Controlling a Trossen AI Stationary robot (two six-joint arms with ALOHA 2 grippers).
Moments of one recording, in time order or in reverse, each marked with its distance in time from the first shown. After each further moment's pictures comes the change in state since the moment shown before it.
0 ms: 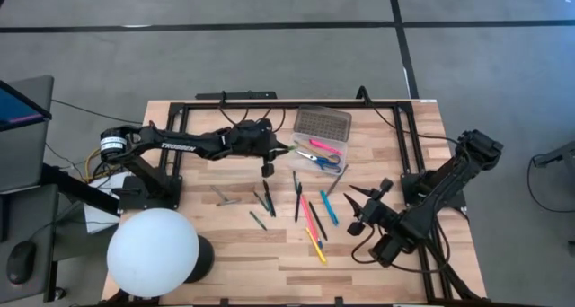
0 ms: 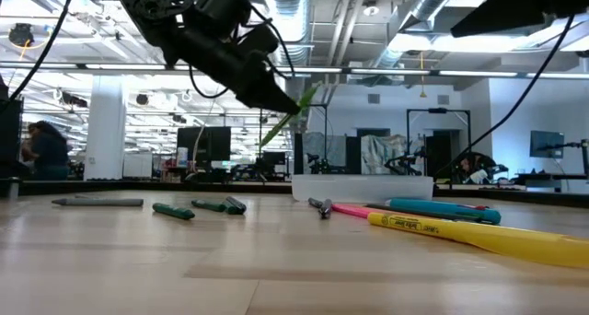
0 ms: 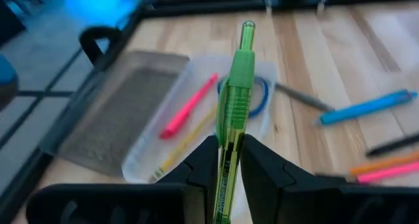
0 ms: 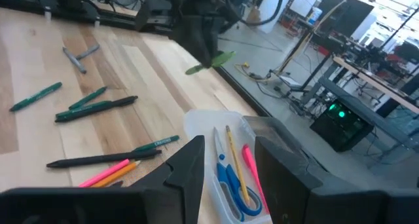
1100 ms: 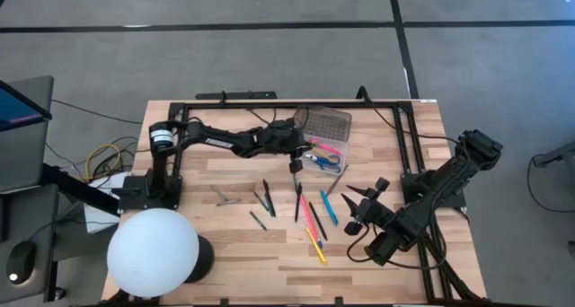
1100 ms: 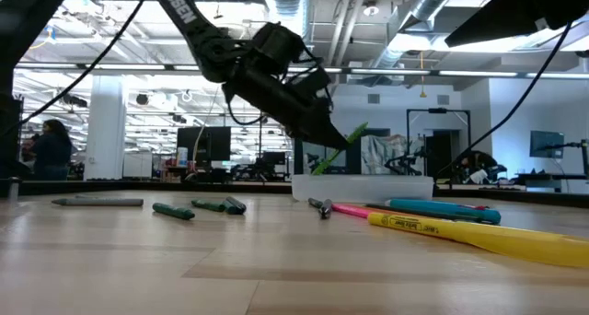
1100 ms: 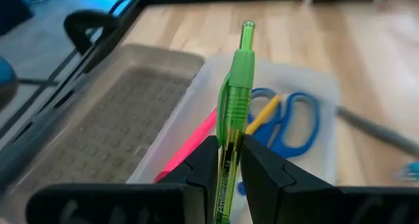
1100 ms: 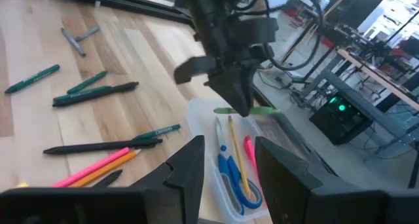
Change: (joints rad) left arm 0.007 0.417 0.311 0.077 -0.048 -0.025; right arm -0.030 0.000 0.000 0.074 -0.063 -0.122
